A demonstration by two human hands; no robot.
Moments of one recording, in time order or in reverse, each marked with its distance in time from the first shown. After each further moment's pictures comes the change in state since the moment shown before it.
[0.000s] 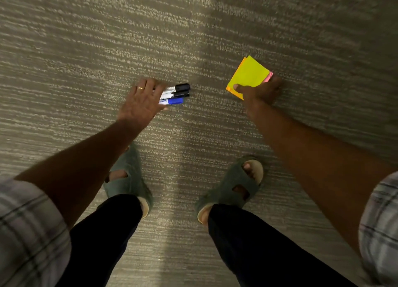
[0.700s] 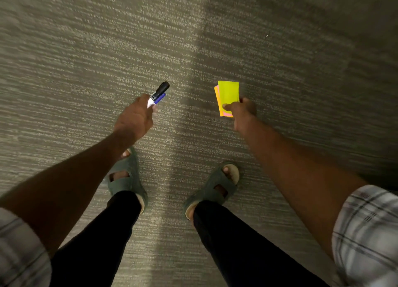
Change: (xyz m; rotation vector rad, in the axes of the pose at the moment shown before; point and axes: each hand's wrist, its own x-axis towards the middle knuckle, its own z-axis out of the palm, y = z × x) left_hand -0.045 0.000 -0.109 -0.744 0.079 -0.258; right_hand -0.078 -0.047 -0.102 0.249 -0.285 0.019
